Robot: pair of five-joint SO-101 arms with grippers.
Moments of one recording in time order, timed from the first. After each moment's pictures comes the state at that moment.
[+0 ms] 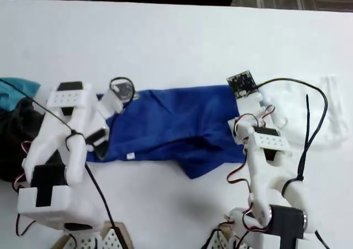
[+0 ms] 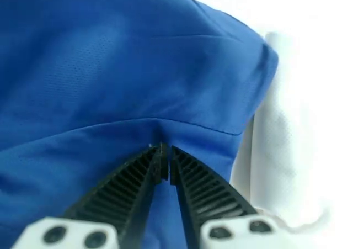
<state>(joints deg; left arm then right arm) -12.0 3.3 25.6 77.1 -53.5 3.9 -14.8 57.1 23.2 29.7</state>
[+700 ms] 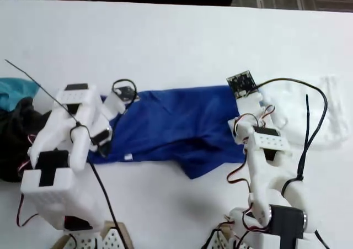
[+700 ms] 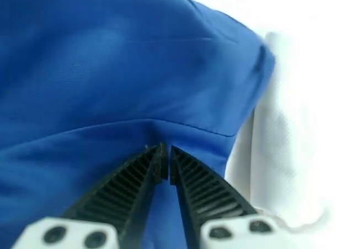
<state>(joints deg) -11.6 13.7 23.4 76.0 -51.2 3.9 -14.8 57.1 23.2 29.7</state>
